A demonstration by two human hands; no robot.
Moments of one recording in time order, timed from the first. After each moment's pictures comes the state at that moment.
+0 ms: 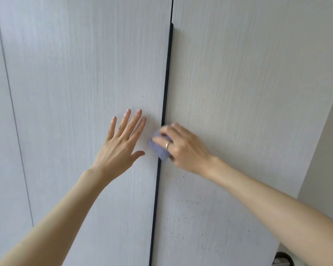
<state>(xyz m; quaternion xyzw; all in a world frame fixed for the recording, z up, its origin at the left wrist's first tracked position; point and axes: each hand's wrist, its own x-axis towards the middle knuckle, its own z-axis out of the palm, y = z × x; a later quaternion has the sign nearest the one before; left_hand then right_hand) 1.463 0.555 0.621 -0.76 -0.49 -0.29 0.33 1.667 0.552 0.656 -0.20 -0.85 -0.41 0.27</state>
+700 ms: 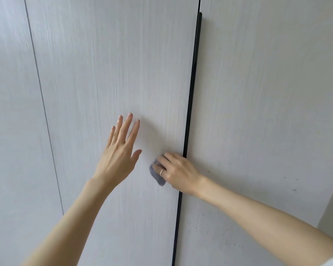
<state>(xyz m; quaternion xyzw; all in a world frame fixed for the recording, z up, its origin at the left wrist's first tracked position) 1.407 0.547 0.593 -0.73 -0.53 -0.36 0.23 1.602 0.571 0.579 -0.22 -0.84 -0.45 0.22</state>
